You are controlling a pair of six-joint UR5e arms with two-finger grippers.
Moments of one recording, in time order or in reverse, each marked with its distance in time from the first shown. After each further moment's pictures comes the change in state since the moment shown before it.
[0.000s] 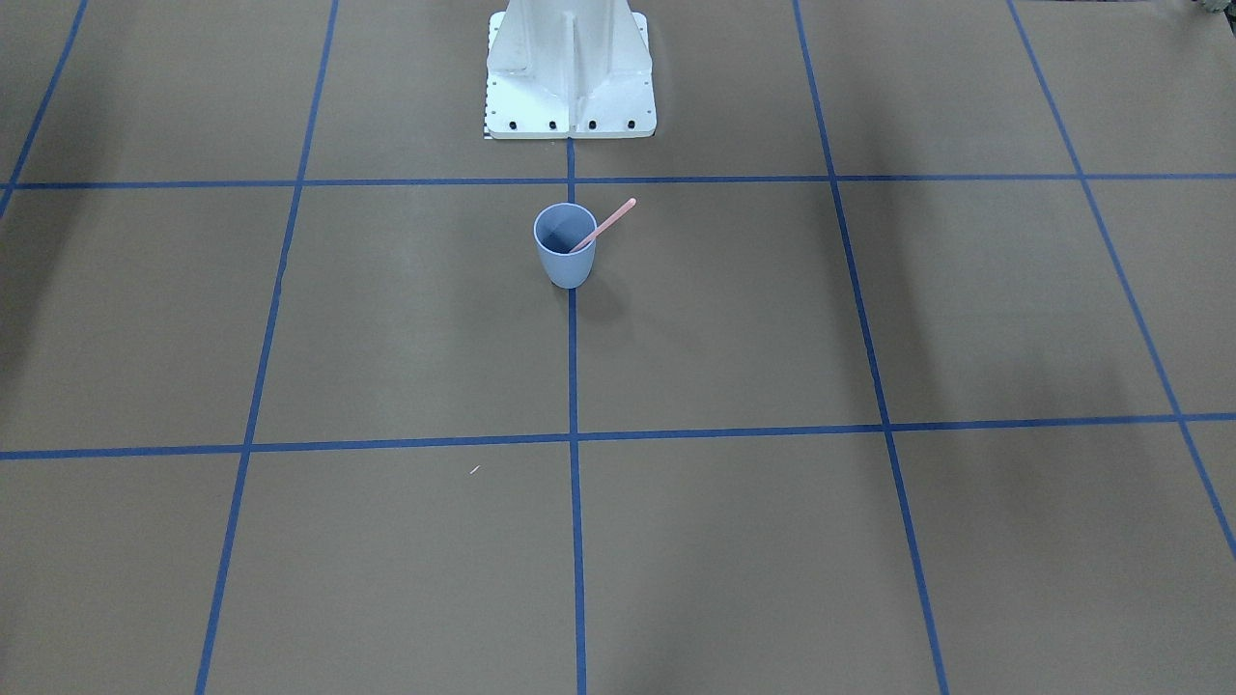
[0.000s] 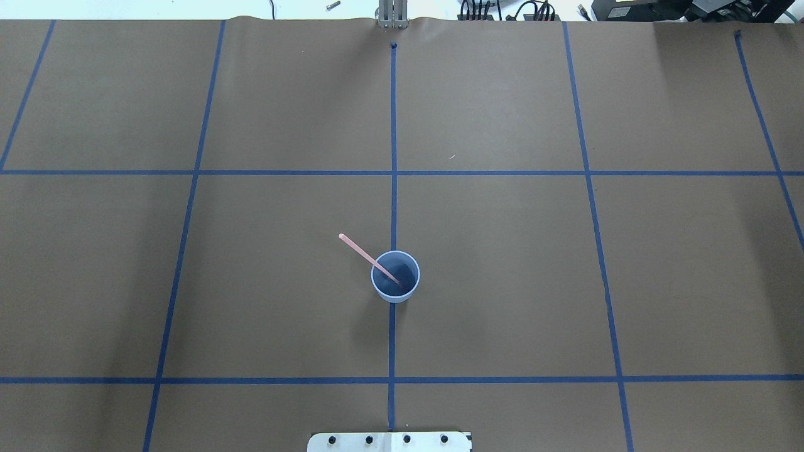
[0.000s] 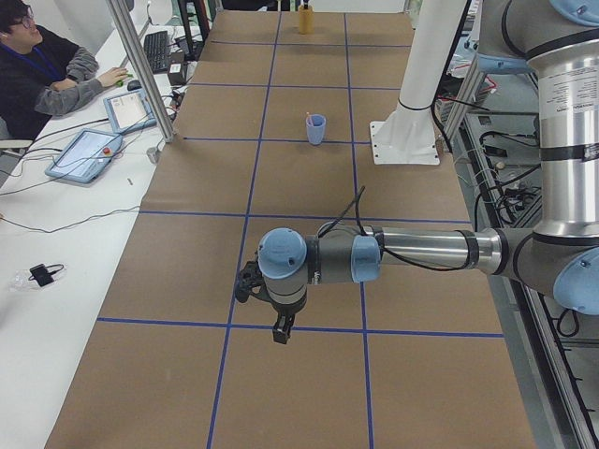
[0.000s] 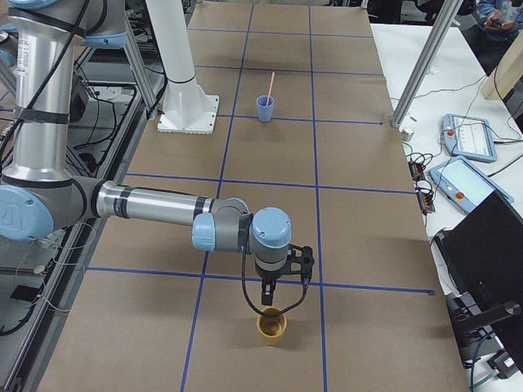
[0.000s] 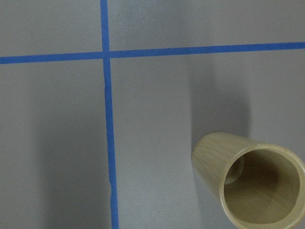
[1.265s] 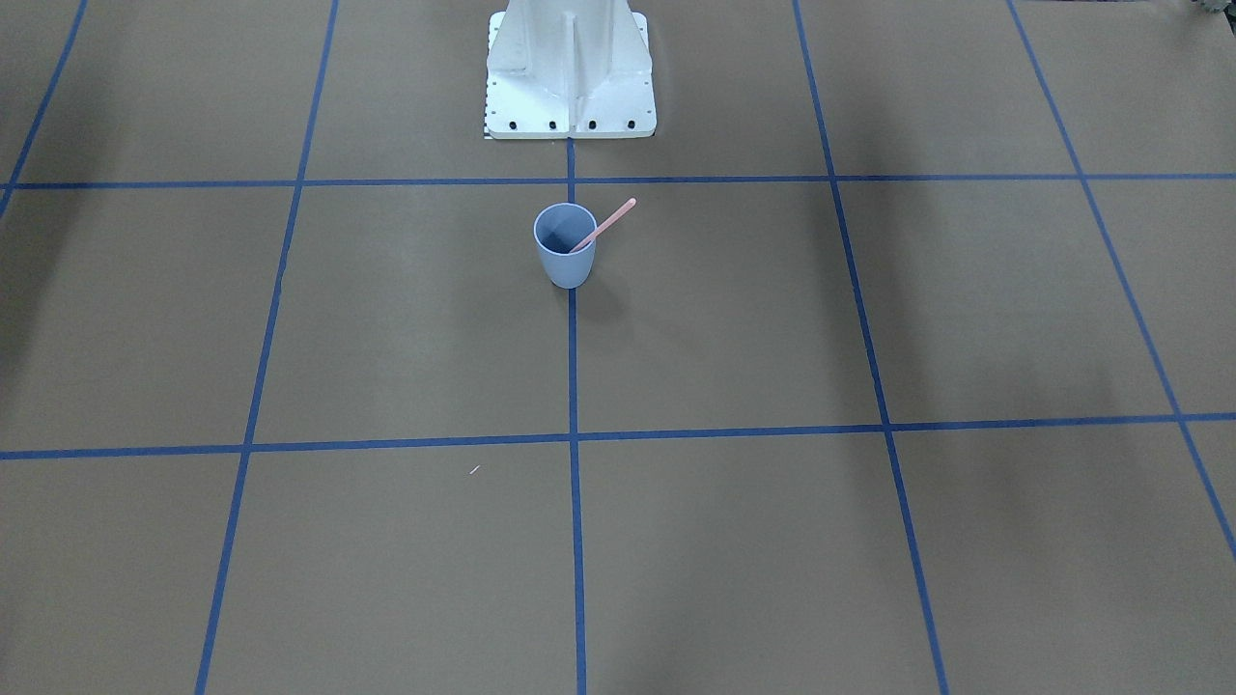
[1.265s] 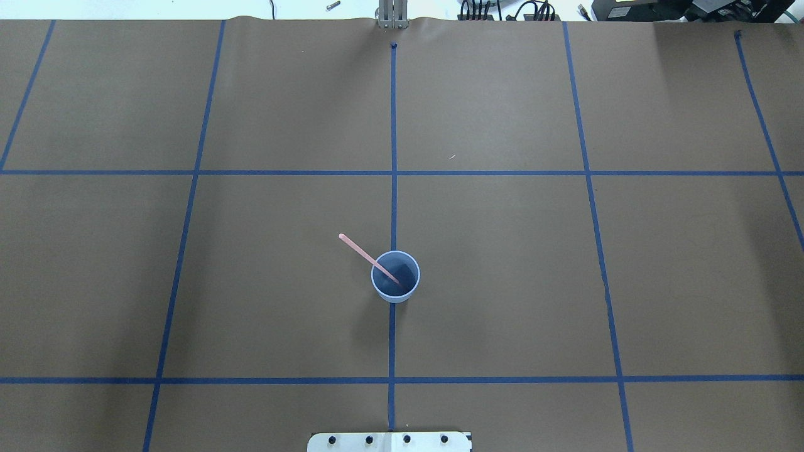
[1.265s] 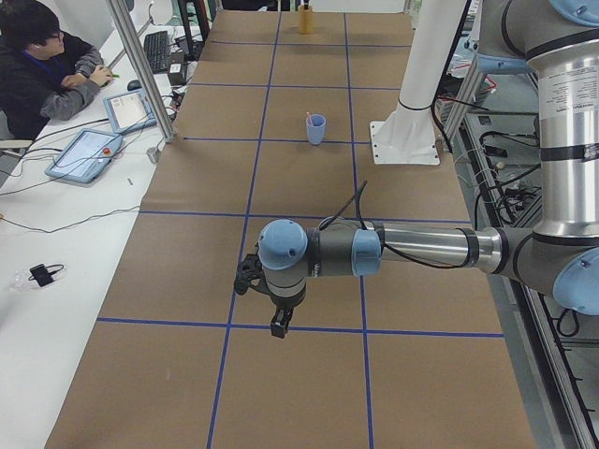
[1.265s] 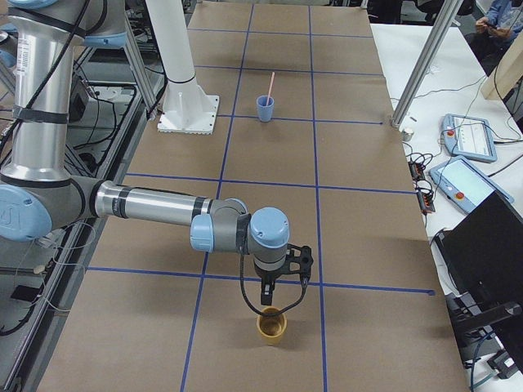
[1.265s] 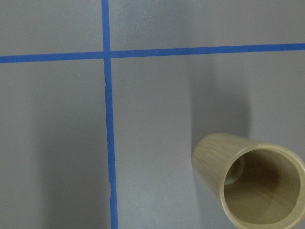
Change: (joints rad) left arm 0.001 0.001 -0.024 0.004 0.009 0.003; right arm 0.000 -0.007 0.000 0.016 0.001 0.001
